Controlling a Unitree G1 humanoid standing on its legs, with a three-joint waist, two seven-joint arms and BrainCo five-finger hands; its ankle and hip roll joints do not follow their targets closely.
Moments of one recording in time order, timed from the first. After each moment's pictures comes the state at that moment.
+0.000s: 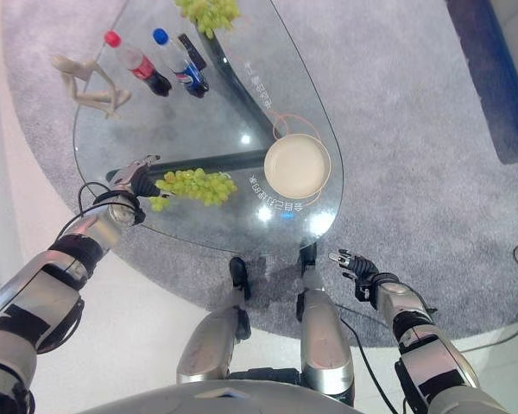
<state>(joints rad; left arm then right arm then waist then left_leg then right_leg) -0.81 0.64 -0.64 0.99 0.29 0.05 0.24 -0.33 -0.42 0.33 1.03 0.56 0.00 0.26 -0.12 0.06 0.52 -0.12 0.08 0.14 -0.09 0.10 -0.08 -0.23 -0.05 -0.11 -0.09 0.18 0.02</state>
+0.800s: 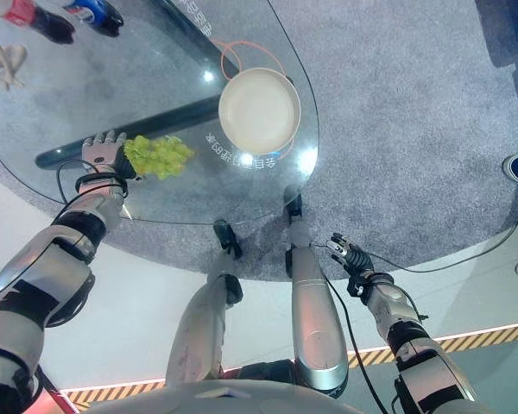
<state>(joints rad) -0.97 0.59 -0.75 1.21 0.55 0.24 0.36 -0.29 -0.41 0.32 0.94 0.80 -0.13 0.29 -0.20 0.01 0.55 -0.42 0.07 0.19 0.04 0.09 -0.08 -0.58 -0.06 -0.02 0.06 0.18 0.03</state>
